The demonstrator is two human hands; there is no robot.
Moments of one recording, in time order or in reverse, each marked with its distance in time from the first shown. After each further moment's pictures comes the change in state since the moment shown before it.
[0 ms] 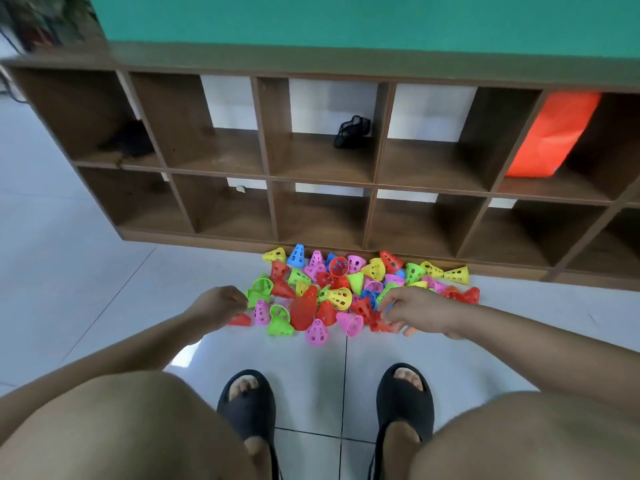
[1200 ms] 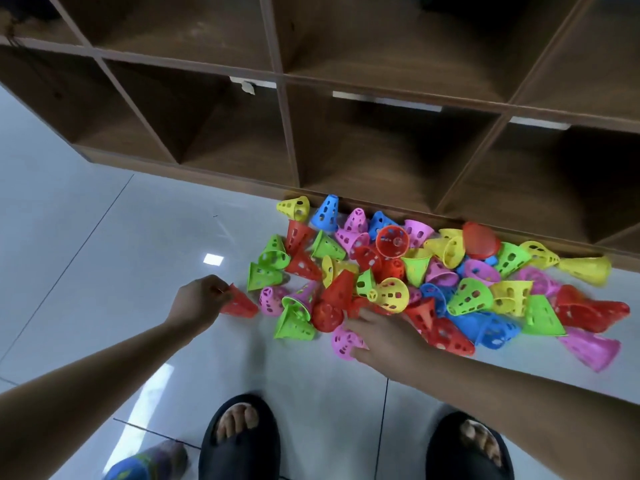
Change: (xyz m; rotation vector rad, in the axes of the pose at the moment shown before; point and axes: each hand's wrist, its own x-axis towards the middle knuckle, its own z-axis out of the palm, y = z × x) left_hand 0.200 -0.141 0.056 0.152 0.172 -0.227; right_hand 0.292 0.043 0.126 -0.738 -0.094 -0.445
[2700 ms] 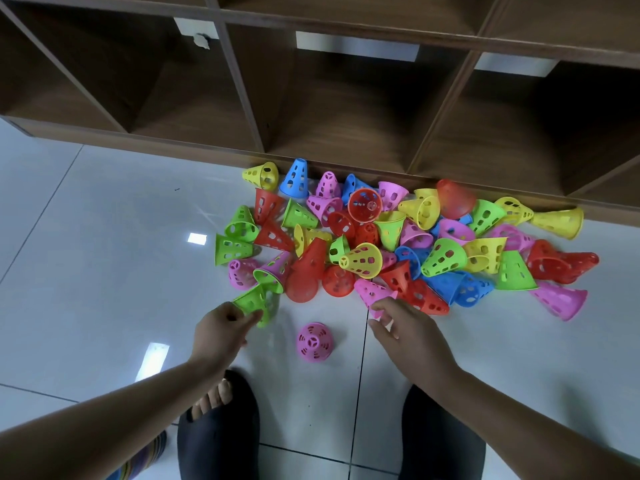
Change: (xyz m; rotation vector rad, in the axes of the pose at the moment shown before) left_hand -0.103 0.042 0.091 -0.215 -0.092 -0.231; right_hand -0.085 0.029 0.053 0.475 0.437 0.360
